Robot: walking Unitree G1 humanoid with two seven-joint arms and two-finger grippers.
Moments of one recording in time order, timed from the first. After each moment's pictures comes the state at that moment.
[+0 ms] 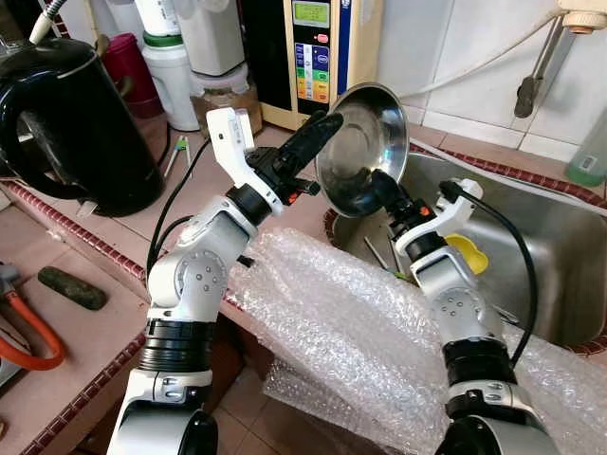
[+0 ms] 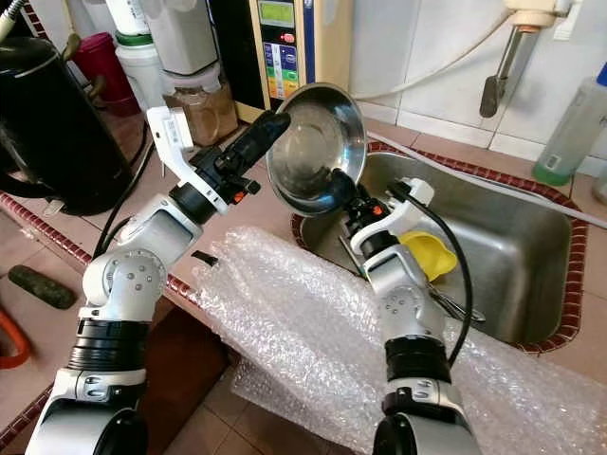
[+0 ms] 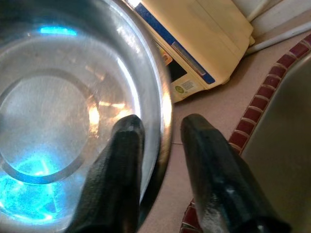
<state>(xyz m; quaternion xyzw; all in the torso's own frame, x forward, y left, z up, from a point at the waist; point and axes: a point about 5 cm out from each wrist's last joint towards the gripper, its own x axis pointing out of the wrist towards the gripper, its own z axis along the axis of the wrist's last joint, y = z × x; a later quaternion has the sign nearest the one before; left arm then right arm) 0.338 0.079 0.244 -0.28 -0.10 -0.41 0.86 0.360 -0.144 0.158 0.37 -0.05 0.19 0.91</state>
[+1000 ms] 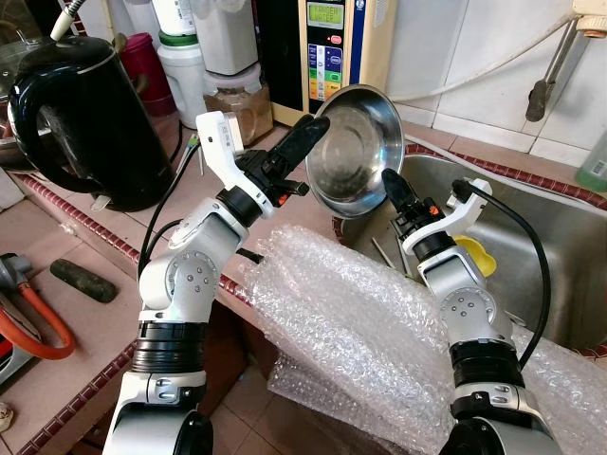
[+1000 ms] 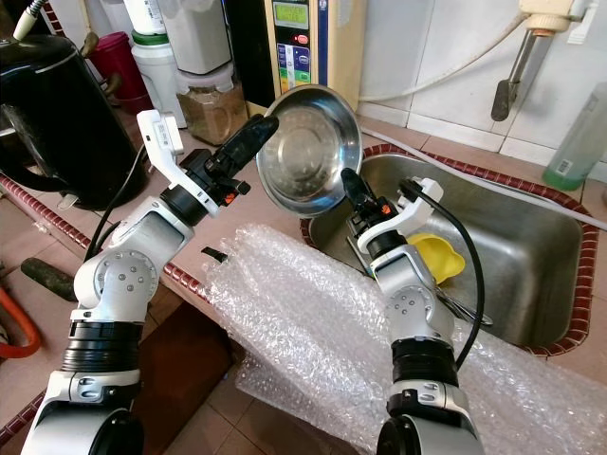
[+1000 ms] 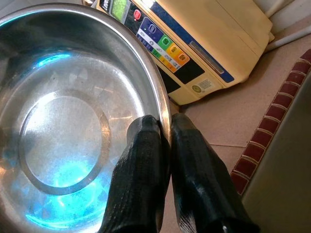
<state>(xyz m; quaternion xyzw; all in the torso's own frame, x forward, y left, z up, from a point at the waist) 0.338 0.085 0.239 -0.28 -0.09 -0.40 0.87 0.358 -0.142 0.161 0.39 -0.06 0.21 0.90</state>
